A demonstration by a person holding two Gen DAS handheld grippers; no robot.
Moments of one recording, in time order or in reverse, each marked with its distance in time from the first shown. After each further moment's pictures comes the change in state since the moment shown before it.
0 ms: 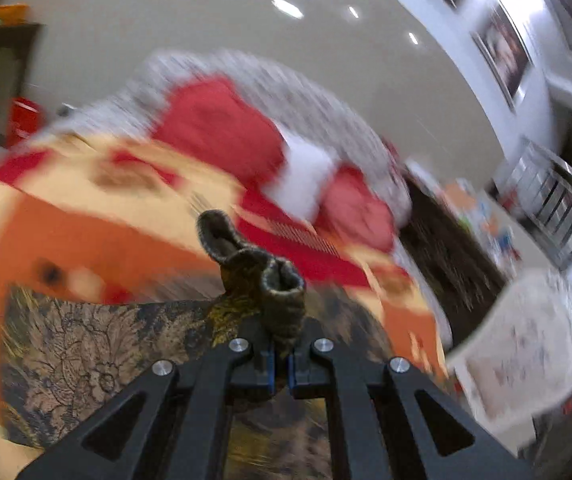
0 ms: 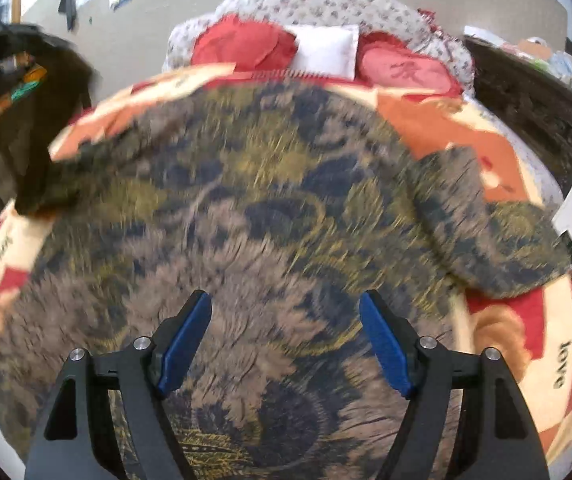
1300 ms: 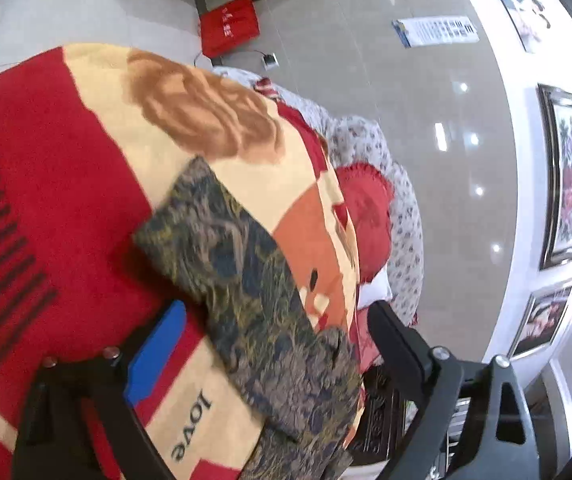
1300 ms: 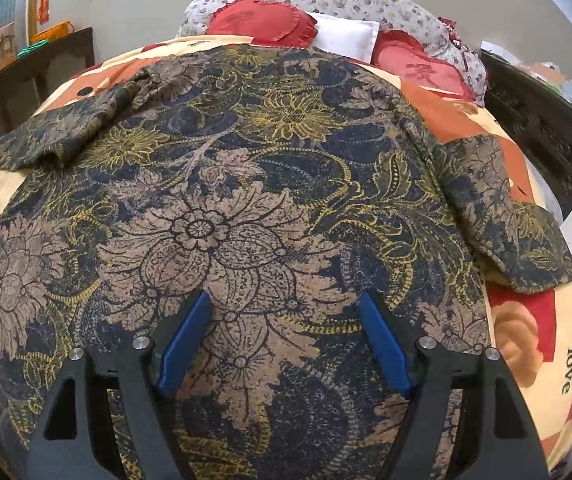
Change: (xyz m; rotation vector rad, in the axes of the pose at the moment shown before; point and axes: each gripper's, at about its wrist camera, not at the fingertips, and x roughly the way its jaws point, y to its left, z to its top) left arm -0.192 0.307 -0.084 -0.916 -0.197 -0.015; right arm 0.042 0.030 -0.042 -0.115 0.045 -0.029
